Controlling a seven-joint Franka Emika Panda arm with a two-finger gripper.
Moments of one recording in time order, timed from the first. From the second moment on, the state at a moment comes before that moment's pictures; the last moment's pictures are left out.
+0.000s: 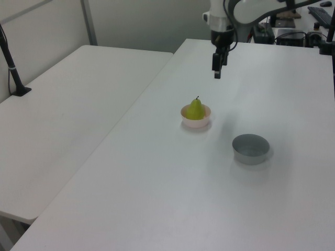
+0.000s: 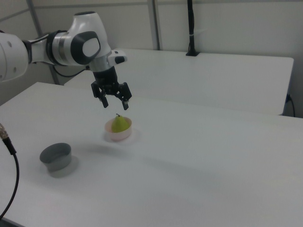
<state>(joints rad) 0.15 0.30 -0.12 -1.57 -0.06 1.91 0.00</state>
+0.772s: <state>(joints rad) 0.24 0.54 -0.13 -1.51 -0.03 2.17 0.04</state>
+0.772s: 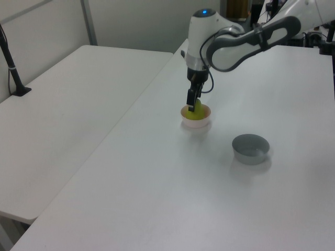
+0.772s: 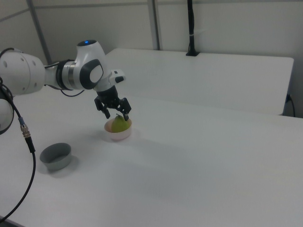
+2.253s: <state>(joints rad) 0.18 0.28 -0.16 -1.56 -0.04 1.96 -0.04</state>
